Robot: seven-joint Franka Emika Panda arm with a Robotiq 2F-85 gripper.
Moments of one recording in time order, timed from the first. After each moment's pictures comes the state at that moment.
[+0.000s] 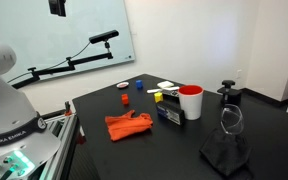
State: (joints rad) arm 0.06 -0.84 0.01 -2.41 0.09 1.33 0.04
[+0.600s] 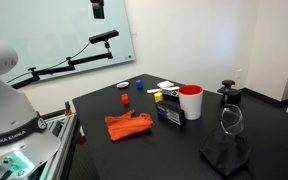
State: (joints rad) arm 0.00 -0.57 0.04 -2.30 0.13 1.59 0.17
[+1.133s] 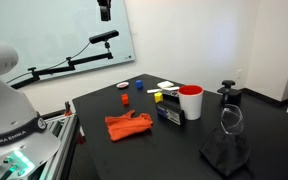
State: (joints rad) arm 0.00 -0.50 0.04 -2.26 0.15 1.60 0.18
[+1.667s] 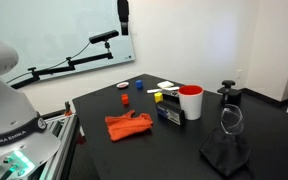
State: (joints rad) arm -0.01 -0.37 0.03 -2.29 0.15 1.81 0.18
